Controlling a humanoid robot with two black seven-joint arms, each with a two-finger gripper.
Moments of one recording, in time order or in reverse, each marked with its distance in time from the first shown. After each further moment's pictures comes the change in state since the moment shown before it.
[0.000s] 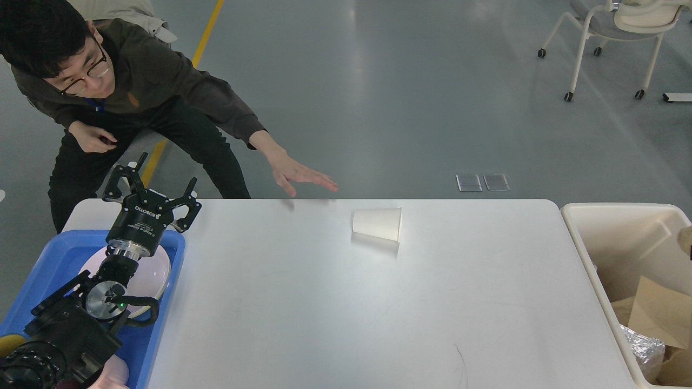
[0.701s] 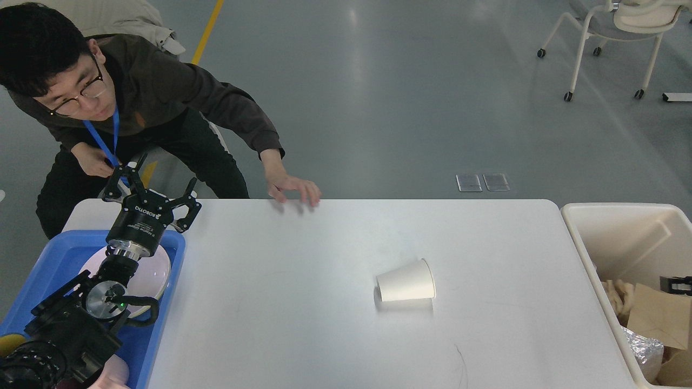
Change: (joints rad) left arm 0.000 0.000 0.000 0.000 0.000 0.000 0.000; right arm -0.106 0.054 -0.001 -0.039 0.019 -0.044 -0.008
